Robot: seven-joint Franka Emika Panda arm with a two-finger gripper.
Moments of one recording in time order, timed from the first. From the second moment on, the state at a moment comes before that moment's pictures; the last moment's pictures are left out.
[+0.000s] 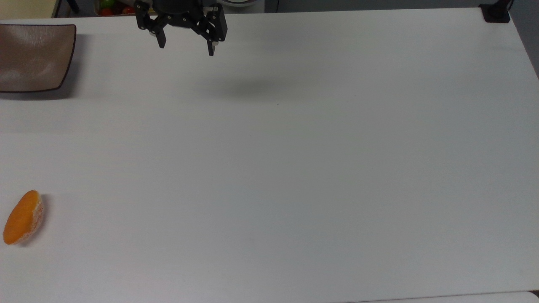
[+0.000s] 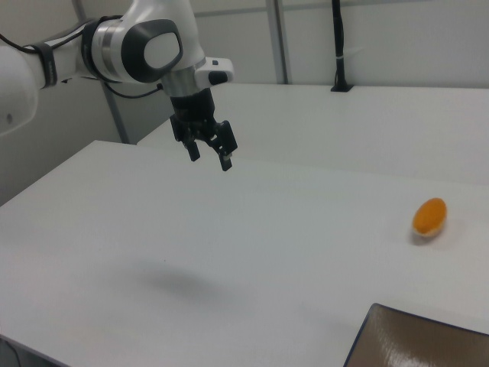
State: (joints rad) arm 0.05 0.11 -0.06 -1.60 -0.02 1.76 0.08
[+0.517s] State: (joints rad) arm 0.05 0.12 -0.05 -1.60 -0.02 1.76 0.09
